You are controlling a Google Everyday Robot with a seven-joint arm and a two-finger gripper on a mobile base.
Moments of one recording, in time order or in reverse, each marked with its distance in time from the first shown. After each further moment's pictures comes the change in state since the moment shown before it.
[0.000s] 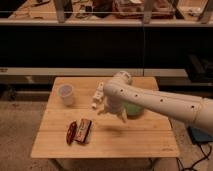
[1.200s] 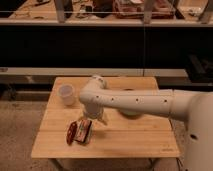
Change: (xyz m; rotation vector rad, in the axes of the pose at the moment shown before) arm -0.058 -0.102 0.022 0.019 0.002 -0.189
